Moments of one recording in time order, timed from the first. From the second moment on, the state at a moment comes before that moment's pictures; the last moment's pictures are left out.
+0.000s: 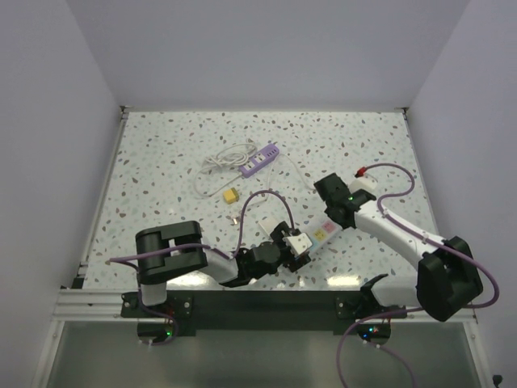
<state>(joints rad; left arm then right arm) -1.30 1.85 0.63 0.97 -0.37 0.09 0.53 1.30 0.82 -0.71 0.64 1.13</state>
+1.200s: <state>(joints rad) -1.30 1.85 0.63 0.97 -0.37 0.09 0.56 1.37 0.85 -0.74 0.70 1.22</state>
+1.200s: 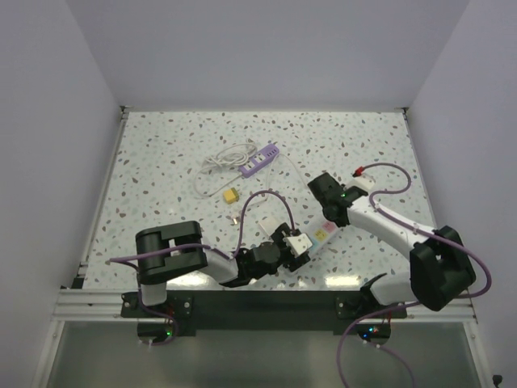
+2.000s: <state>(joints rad) -1.30 1.85 0.63 0.97 -0.36 0.09 0.60 1.44 0.81 -0.68 0.77 1.26</state>
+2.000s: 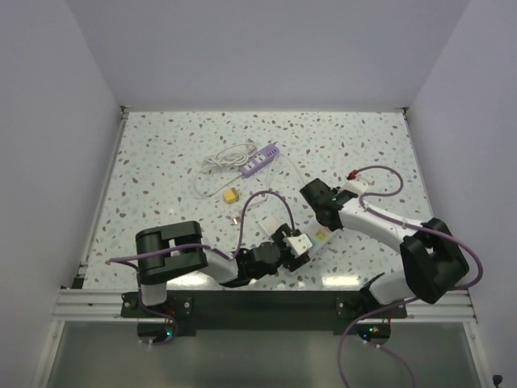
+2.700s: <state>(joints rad) -1.30 1.84 0.62 0.96 -0.37 0.09 0.66 1.52 0.85 -0.72 0.88 1.28</state>
